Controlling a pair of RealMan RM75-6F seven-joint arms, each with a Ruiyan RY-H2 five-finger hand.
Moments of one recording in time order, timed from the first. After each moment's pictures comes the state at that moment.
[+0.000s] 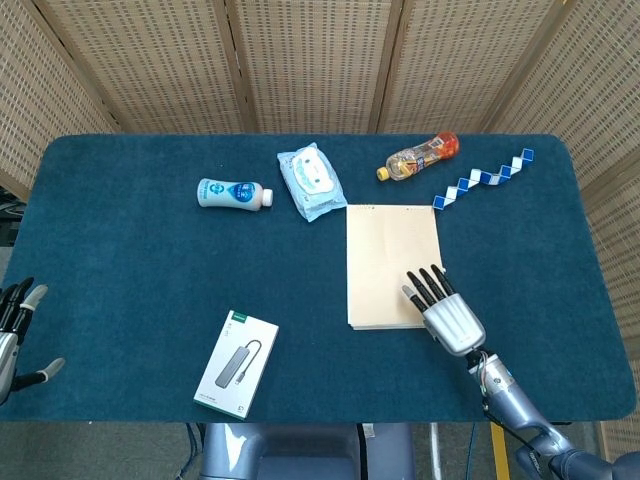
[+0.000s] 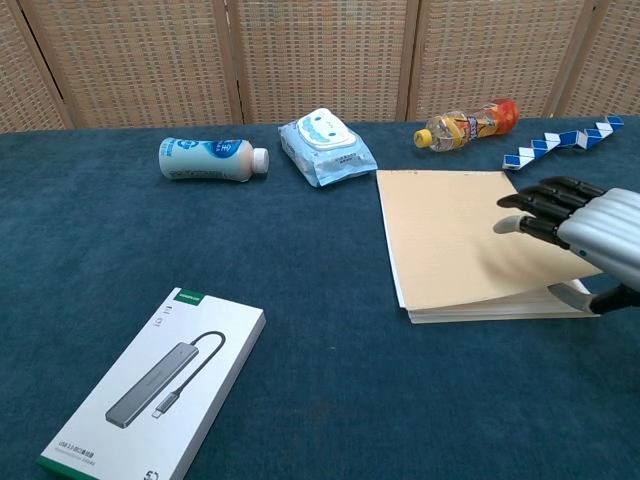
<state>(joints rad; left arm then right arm) -0.04 -1.06 -0.01 -1.67 1.55 1.53 0.05 0.44 -1.65 0.02 -0.96 -1.73 1.28 -0.20</state>
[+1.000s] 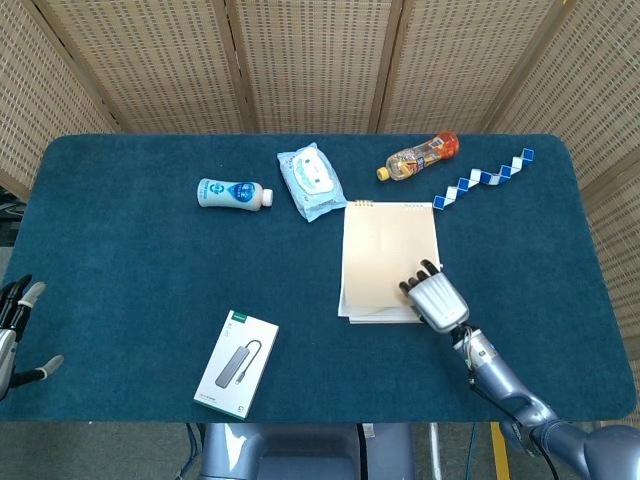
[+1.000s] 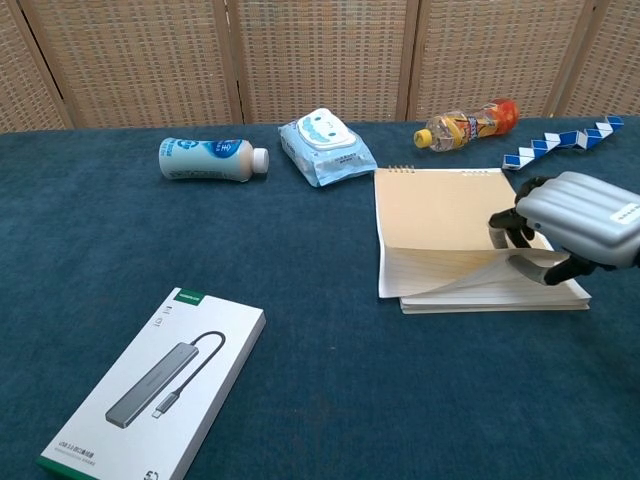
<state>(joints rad) -0.04 -1.05 -0.01 -1.68 1.54 1.52 0.04 0.56 -1.71 0.03 -0.85 -1.68 1.21 -0.03</state>
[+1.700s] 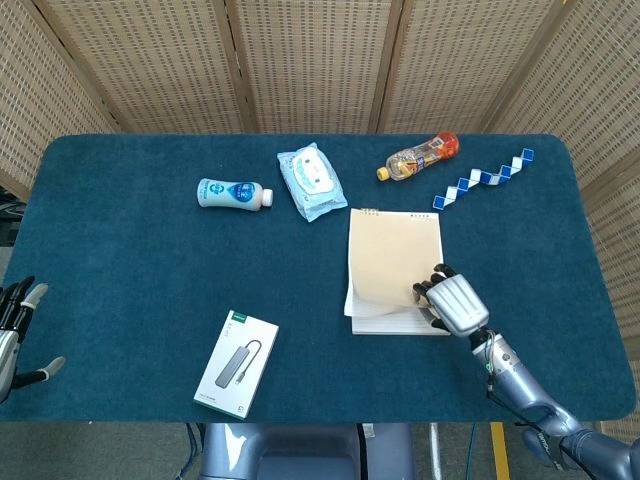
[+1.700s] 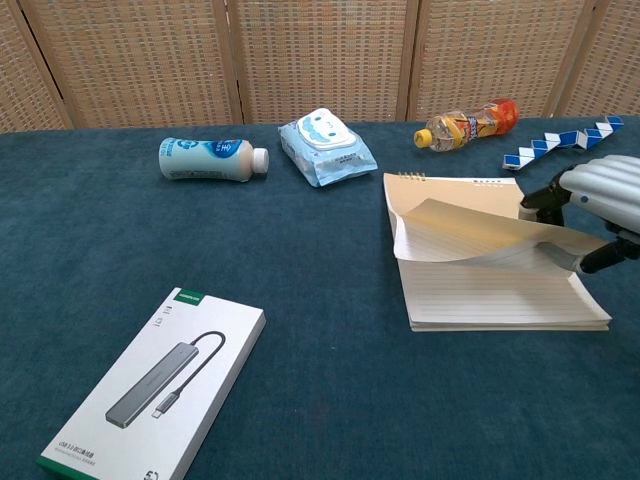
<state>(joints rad) -0.04 -1.05 -0.01 -1.68 1.54 1.52 0.04 0.53 -1.53 0.01 -1.10 -1.65 1.23 0.07</state>
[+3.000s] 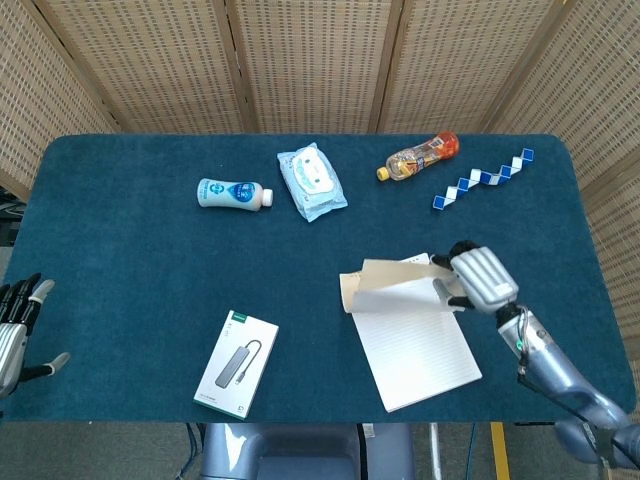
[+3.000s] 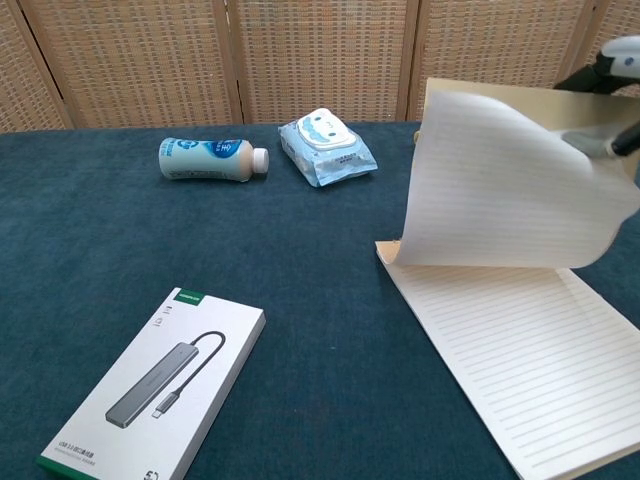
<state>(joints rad) -0.07 -1.06 -0.03 -1.70 1.47 1.45 0.09 0.66 -1.18 0.11 -1.51 -1.37 1.04 0.15</state>
